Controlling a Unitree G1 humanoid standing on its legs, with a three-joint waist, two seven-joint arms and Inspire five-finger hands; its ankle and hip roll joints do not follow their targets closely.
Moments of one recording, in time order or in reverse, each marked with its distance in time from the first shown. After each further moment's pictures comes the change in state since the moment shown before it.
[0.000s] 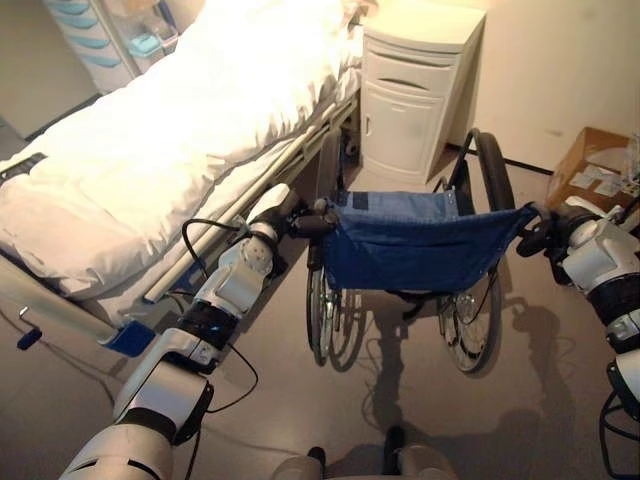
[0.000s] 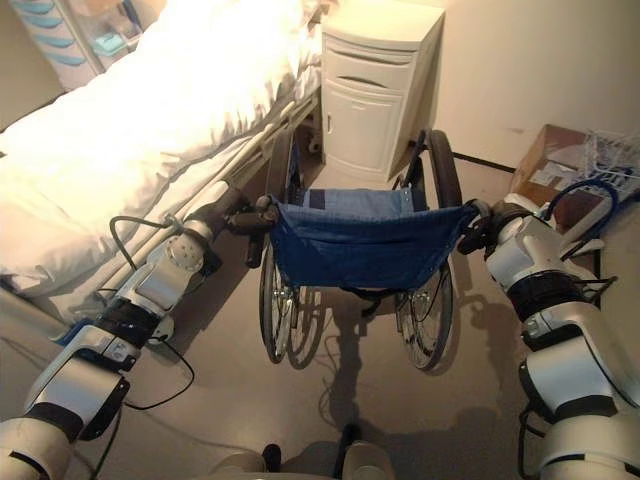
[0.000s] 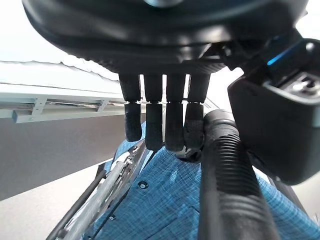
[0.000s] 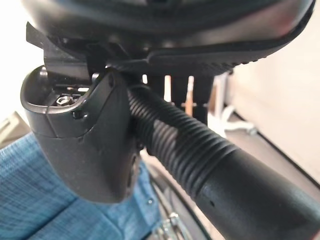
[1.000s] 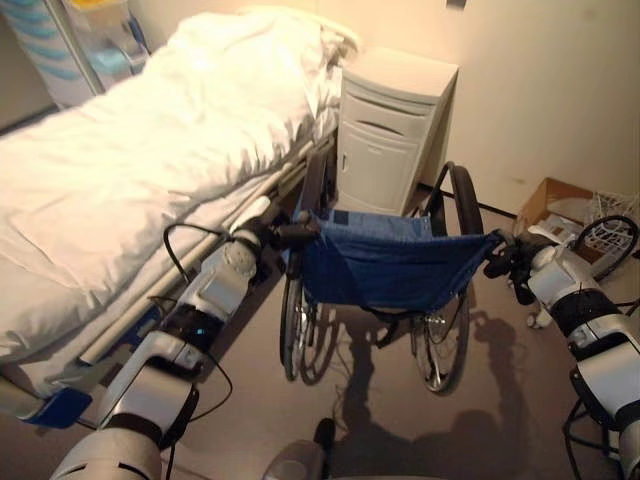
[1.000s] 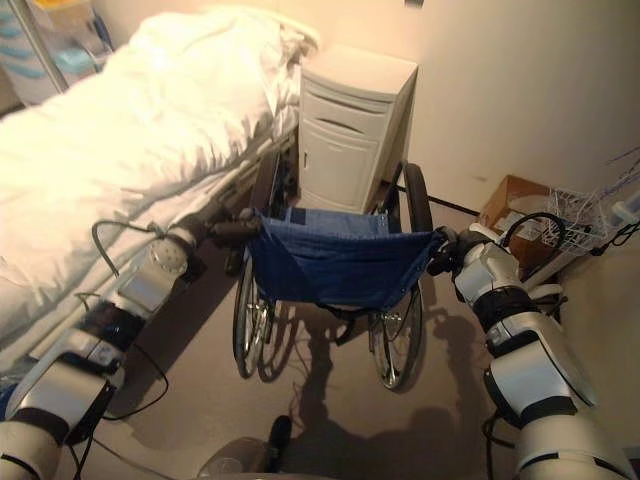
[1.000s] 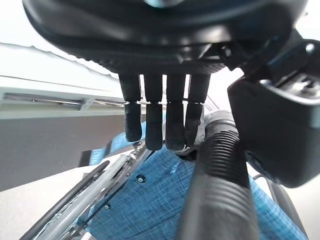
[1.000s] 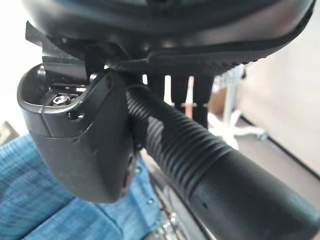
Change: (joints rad) left arm -0.053 0.029 -0.014 0.119 -0.038 0.077 -0.002; right arm 0.012 0.177 -0.009 0.176 0.043 -0.094 -0.090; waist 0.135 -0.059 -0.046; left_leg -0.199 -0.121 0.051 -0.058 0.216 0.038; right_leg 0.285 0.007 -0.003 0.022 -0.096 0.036
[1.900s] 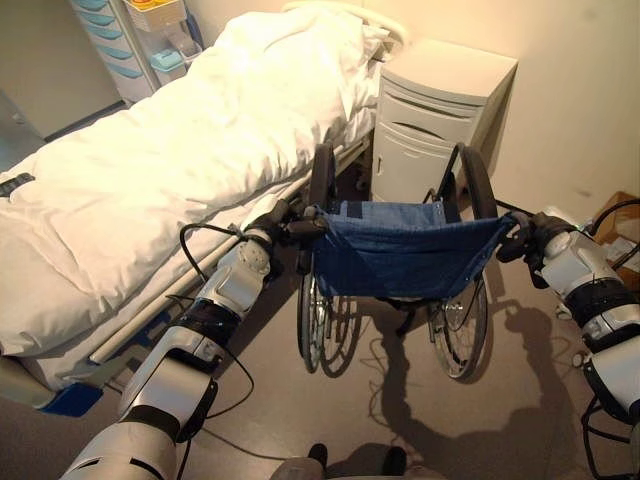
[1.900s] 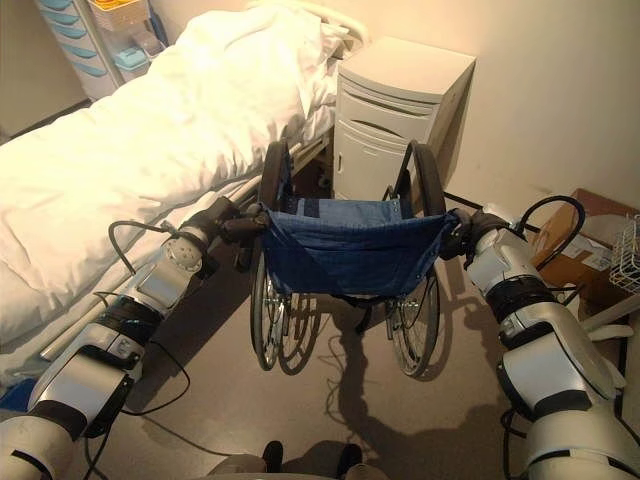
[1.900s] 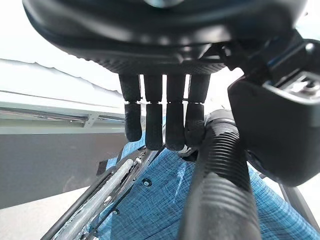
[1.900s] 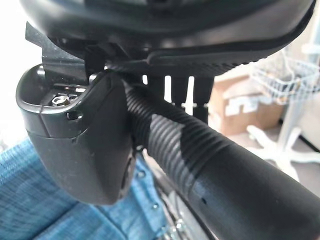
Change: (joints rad) left arm 0.062 -0.038 0.025 -0.045 0.000 -0.010 0.008; right arm -0.008 -0.074 0.048 -0.057 -0.004 0.016 -0.008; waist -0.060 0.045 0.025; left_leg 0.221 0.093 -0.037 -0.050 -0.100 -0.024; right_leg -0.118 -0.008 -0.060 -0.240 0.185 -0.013
